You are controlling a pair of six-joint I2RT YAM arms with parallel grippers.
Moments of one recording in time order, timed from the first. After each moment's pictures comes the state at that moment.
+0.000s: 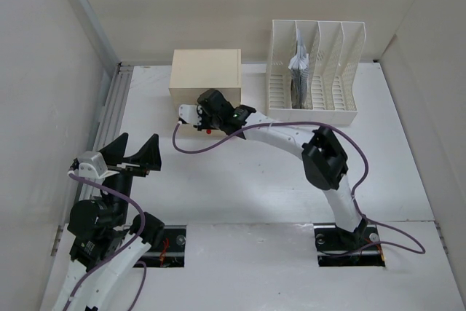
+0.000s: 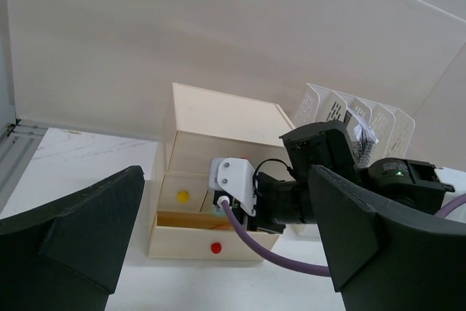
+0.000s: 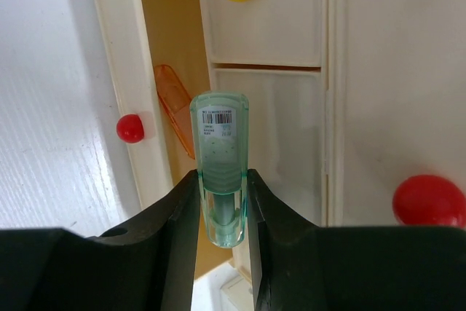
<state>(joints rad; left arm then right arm) -0.55 0.05 0.63 -0.20 -0.39 -0.20 0.92 2.14 1.84 -0.38 0.18 -0.80</state>
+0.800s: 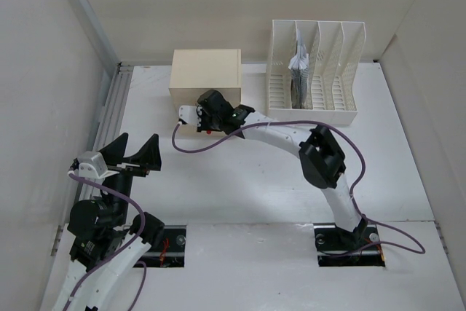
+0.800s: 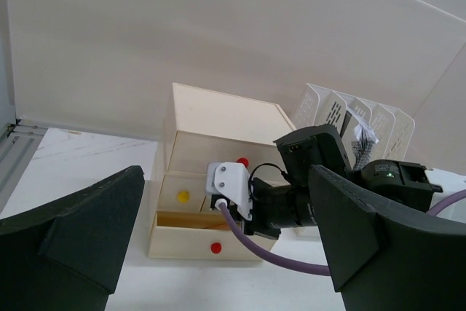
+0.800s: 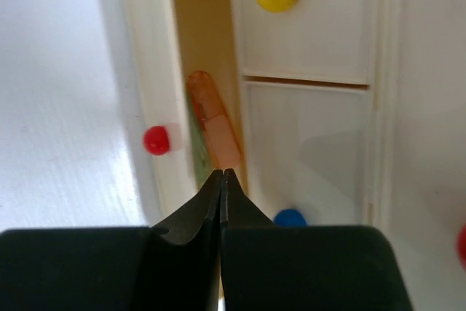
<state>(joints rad) -0.55 0.05 0.63 -0.20 -0.39 -0.20 0.92 2.17 1.85 -0.39 0.14 -0.77</state>
